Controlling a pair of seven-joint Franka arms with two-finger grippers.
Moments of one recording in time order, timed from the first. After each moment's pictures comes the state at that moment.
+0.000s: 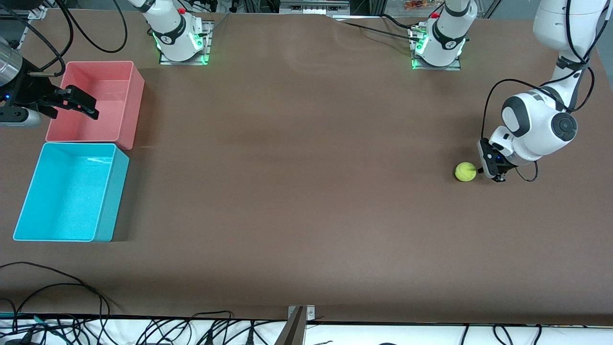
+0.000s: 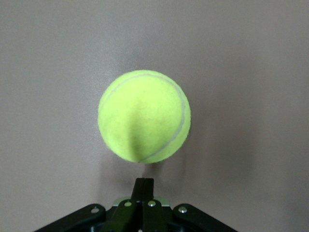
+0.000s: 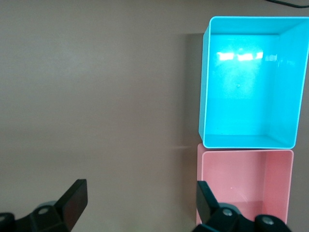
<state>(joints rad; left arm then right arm) 0.03 0.38 0.16 -2.28 -0.20 2.63 1.76 0.01 -0.02 0.03 -1.65 0.00 1.61 0.05</state>
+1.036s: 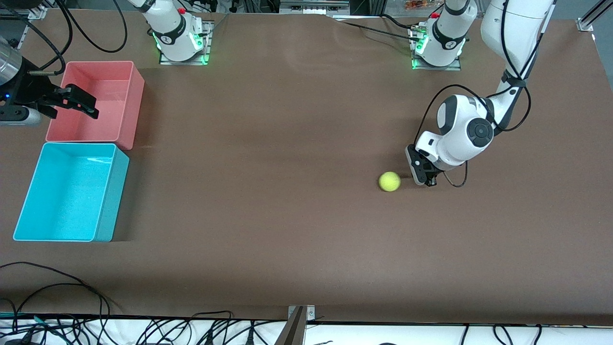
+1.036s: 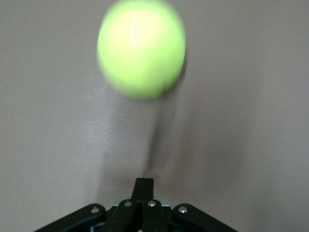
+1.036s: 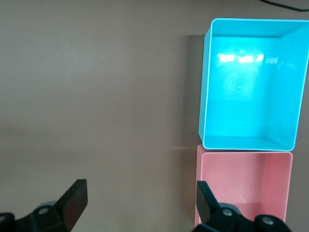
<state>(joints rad) -0.14 0.42 -0.08 -2.21 -0.20 2.63 1.25 0.01 -0.02 0.03 -1.65 0.00 1.61 0.03</state>
